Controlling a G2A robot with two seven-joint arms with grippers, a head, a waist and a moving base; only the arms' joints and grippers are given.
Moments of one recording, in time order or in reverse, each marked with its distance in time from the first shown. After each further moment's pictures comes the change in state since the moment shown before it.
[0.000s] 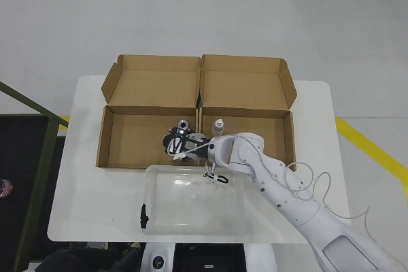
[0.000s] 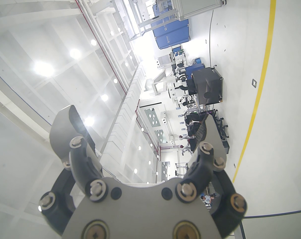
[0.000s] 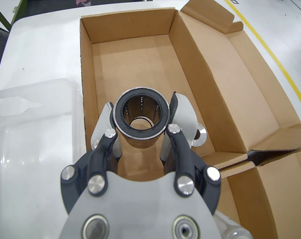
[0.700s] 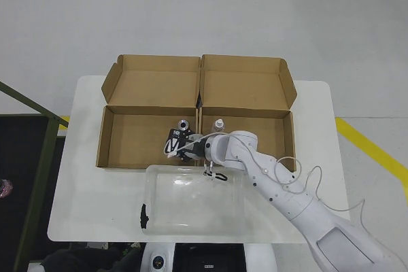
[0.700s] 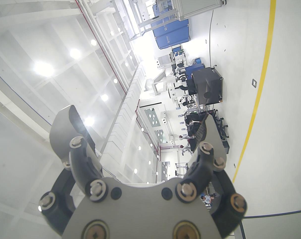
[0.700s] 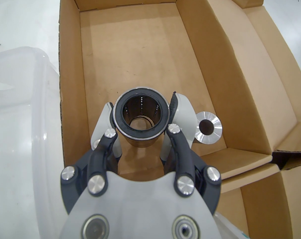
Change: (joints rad) left arm 0.000 0.000 0.000 0.000 0.000 0.000 0.000; right arm 0.051 -0.036 -0.046 0.131 -0.038 -0.009 0.001
